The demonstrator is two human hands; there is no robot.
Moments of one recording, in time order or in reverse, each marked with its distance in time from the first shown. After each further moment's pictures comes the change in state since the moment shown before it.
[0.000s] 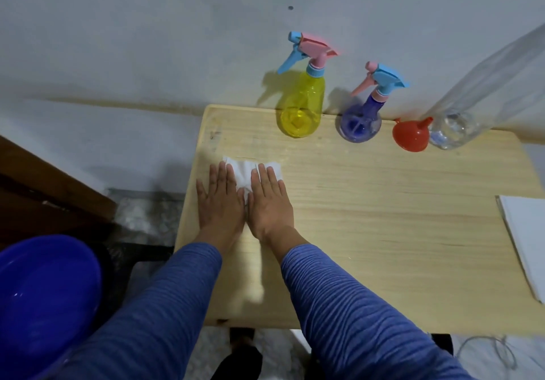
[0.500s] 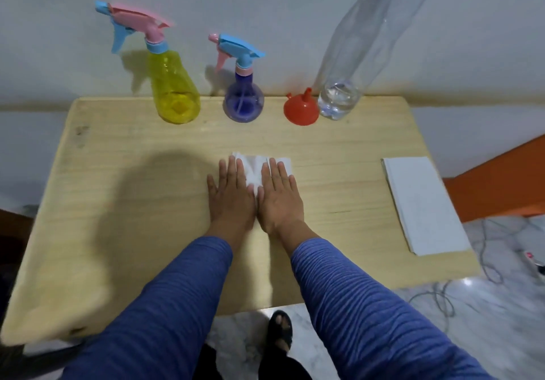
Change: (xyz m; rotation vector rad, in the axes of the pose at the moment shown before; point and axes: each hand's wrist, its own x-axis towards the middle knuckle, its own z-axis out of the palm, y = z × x) left_hand -0.039 0.242 0.035 -0.012 -0.013 0.195; right_hand -0.091 0.217 -0.077 -0.046 0.041 0.199
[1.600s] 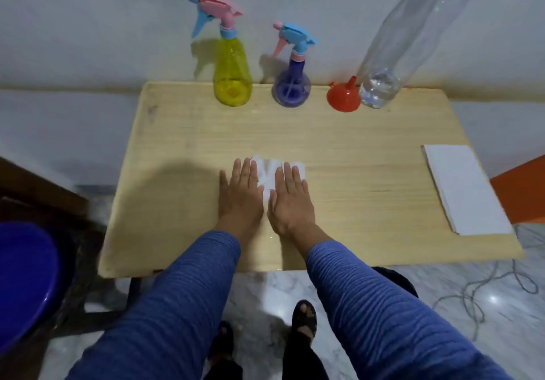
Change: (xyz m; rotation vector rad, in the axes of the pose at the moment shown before) left_hand -0.056 -0.087 0.005 0.130 0.027 0.069; right_hand -0.051 -0.070 0.039 0.042 -0.007 -0.040
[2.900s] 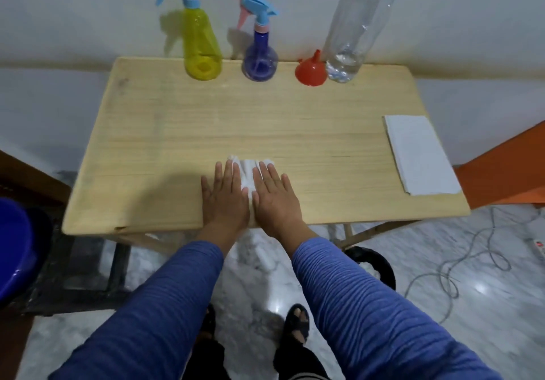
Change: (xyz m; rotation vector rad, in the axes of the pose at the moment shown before) left_hand -0.075 0.062 0.022 -0.037 -0.007 -0.095; right_hand -0.073 0.045 0.006 -0.147 -0.027 -0.129
